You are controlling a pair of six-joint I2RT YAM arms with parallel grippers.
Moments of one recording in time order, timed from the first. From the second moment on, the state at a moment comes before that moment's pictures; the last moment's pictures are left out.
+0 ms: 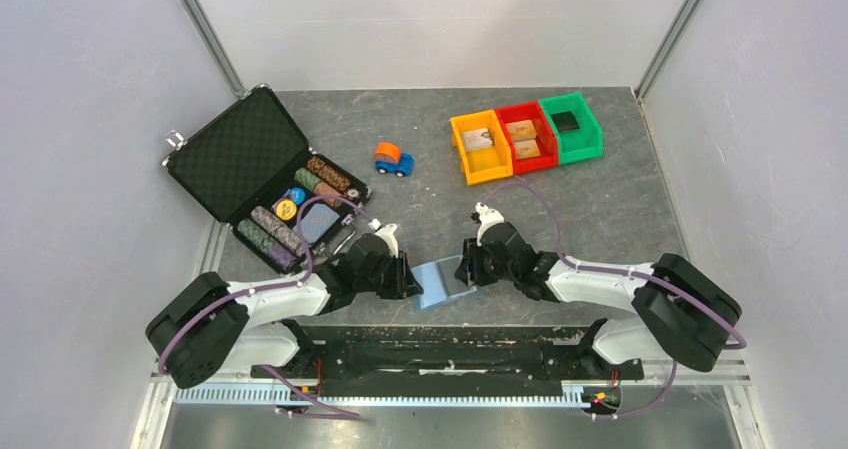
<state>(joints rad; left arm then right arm) -0.80 1.23 0.34 0.15 0.19 -0.75 0.85 1.36 0.48 0.15 -0.03 0.58</state>
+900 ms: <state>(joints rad) -0.80 1.23 0.33 0.17 0.19 -0.75 0.85 1.32 0.46 0.13 0.01 0.58</state>
